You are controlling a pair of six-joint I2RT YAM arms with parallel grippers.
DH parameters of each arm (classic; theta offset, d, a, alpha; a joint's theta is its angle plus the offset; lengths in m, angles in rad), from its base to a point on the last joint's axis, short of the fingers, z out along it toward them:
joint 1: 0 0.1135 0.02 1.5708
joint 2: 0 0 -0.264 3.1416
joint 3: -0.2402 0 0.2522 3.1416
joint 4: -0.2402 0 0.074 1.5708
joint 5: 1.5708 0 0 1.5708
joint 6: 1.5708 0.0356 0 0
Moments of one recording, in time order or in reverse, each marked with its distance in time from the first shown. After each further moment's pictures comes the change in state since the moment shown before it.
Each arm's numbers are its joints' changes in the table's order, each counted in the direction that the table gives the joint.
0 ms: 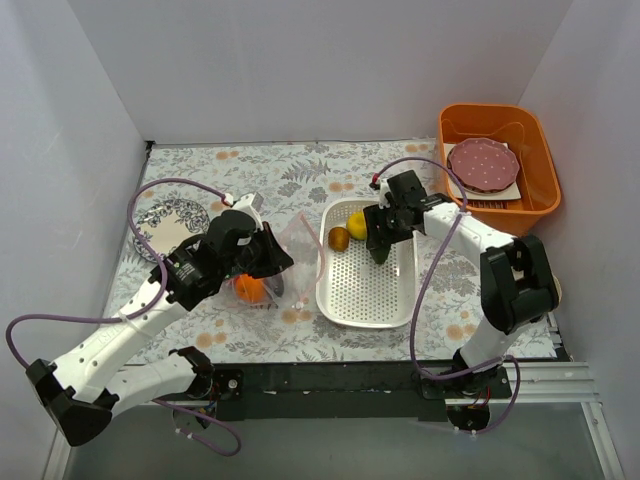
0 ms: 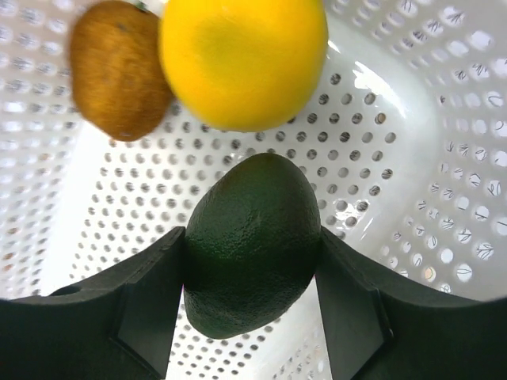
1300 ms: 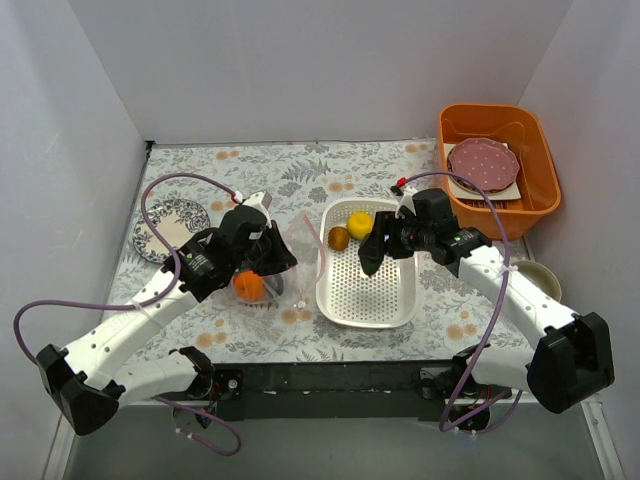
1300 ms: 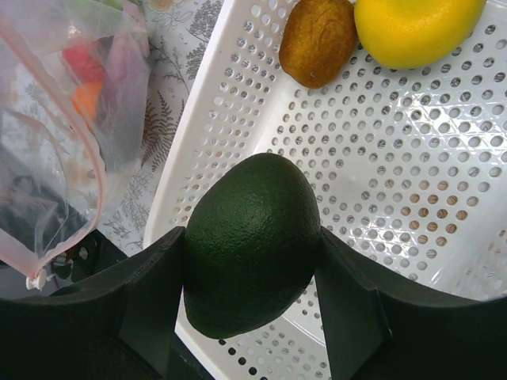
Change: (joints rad) left arm 0.000 -0.073 -0.021 -0.007 -0.008 0.017; right arm 0.046 0.476 0.260 0.120 -0.193 0.328
